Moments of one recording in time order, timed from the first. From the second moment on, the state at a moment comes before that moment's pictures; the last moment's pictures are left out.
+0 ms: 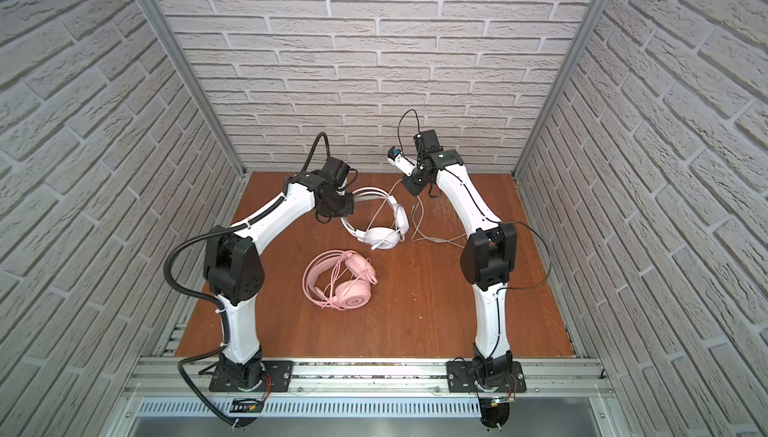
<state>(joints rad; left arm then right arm) -0.50 1.97 1.79 -0.90 -0.01 -0.43 0.24 2.16 2.20 -1.02 -0.17 -0.53</state>
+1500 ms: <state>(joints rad) -0.39 1.87 1.64 -0.68 0.17 -0.60 0.12 1.92 1.31 -0.45 -0.53 0.25</state>
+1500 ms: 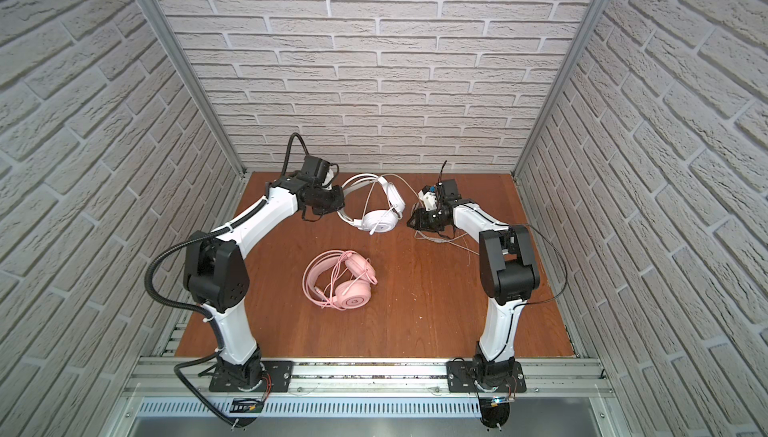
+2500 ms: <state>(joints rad) -0.37 1.87 1.64 -0.64 0.24 -0.70 0.16 2.04 1.33 -0.33 -0.39 0.25</state>
